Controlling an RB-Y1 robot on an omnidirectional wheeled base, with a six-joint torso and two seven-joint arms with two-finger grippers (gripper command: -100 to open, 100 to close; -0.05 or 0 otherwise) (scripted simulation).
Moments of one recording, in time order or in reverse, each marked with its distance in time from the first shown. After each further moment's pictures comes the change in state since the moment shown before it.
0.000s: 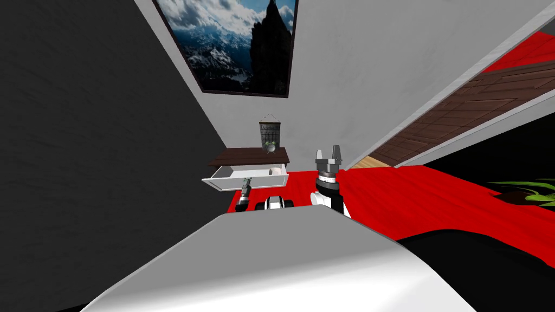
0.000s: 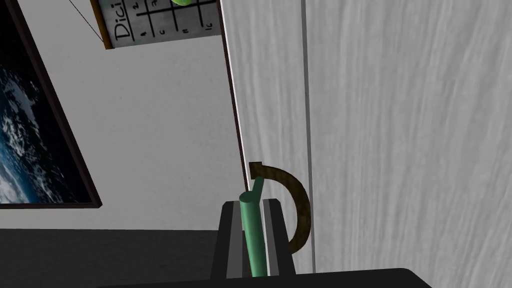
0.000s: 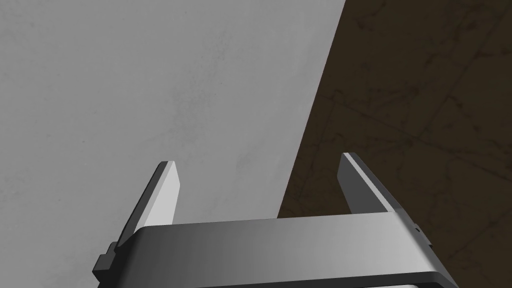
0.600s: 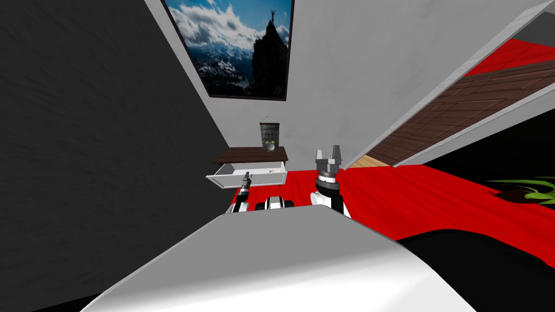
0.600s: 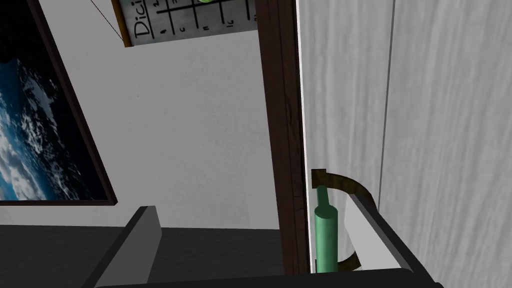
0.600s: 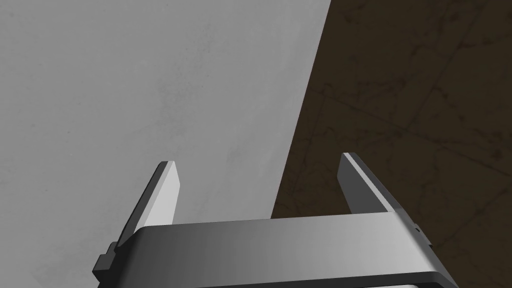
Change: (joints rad) left arm -0.085 0.028 0.007 -0.075 0.014 0.155 0.023; right arm 0.000 0.000 0.000 0.000 0.000 0.000 0.000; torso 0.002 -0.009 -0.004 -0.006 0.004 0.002
